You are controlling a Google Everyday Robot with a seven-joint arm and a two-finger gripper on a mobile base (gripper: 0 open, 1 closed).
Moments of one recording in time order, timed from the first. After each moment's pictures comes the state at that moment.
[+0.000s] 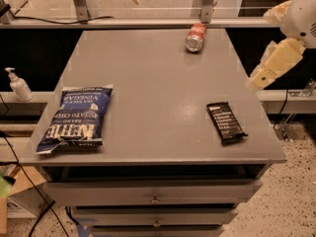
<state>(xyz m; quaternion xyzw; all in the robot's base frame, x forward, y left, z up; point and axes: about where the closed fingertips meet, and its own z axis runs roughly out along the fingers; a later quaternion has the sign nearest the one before) 0.523 -0.209 0.988 -0.55 0.77 0.04 0.32</state>
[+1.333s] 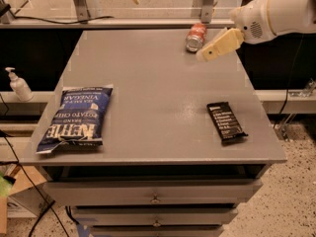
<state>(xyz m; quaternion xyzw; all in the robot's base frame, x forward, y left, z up) 0.645 -0.156 0.963 -0.44 0.76 0.15 0.45</state>
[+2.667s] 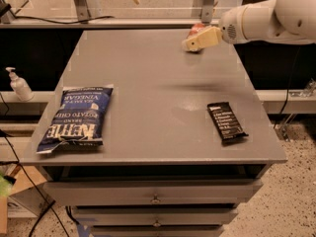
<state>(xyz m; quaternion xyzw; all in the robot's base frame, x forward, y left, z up) 0.727 -0.148 0.939 -0.34 0.77 0.16 0.51</state>
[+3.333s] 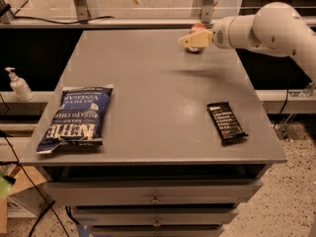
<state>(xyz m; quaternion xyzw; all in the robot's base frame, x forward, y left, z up) 0.788 -0.159 0.904 -0.25 0.79 0.15 0.54</state>
